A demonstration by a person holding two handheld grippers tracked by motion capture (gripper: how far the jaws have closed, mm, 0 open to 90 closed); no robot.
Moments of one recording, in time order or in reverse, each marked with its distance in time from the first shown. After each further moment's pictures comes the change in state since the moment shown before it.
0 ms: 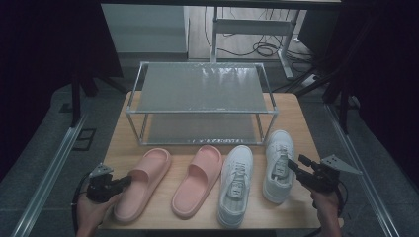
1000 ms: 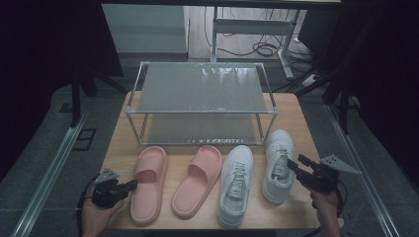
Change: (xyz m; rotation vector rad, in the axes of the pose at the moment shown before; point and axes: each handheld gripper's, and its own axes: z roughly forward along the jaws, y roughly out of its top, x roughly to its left) left arm -0.026 -0.007 -0.001 -0.004 -0.028 0.049; right arm 0.000 0.000 0.001 -0.003 0.003 0.003
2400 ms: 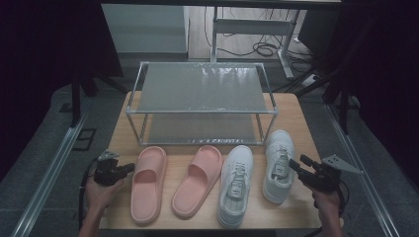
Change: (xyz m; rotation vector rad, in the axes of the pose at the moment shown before) left arm 0.046 0.035 0.033 0.022 0.072 -0.055; right arm -0.007 -0.002 0.000 0.009 -0.012 0.006
